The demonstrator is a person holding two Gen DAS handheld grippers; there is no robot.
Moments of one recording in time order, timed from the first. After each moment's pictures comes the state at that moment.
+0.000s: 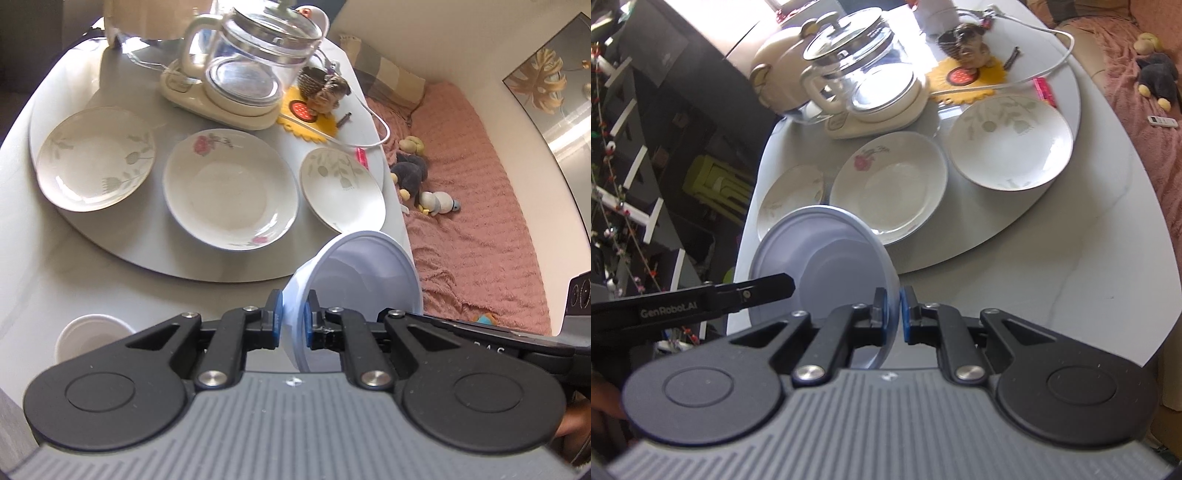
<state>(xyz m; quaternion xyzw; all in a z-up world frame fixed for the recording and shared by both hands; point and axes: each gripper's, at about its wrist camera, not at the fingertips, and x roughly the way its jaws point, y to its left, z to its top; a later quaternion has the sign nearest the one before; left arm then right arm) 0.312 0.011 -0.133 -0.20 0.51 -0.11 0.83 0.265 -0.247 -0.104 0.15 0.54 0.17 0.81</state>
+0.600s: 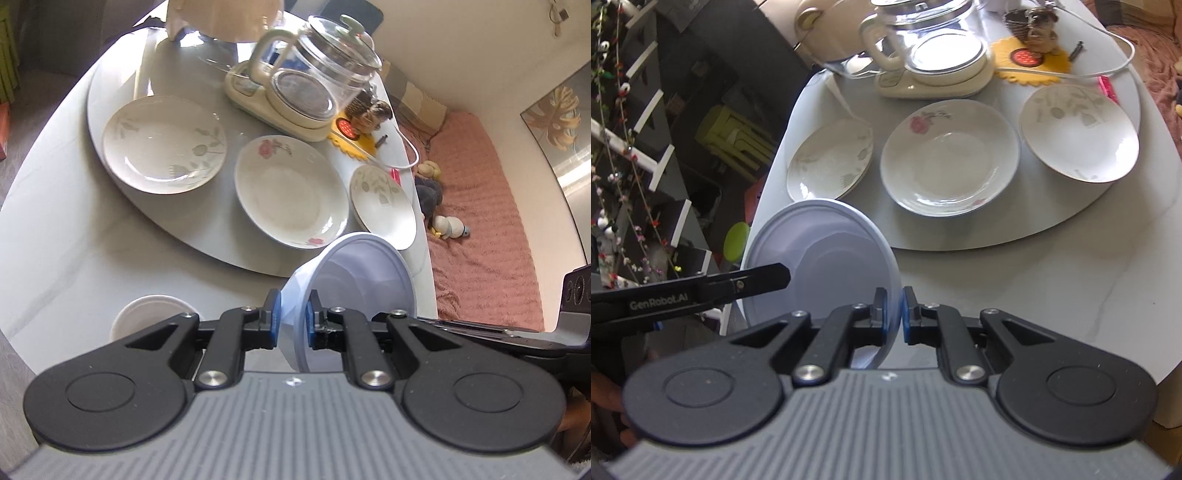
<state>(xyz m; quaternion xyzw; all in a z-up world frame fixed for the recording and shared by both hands) 0.271 0.091 -0.142 -0.25 0.50 -0.08 0.83 0.259 -0.162 -0.109 0.09 0.56 0.21 0.80</state>
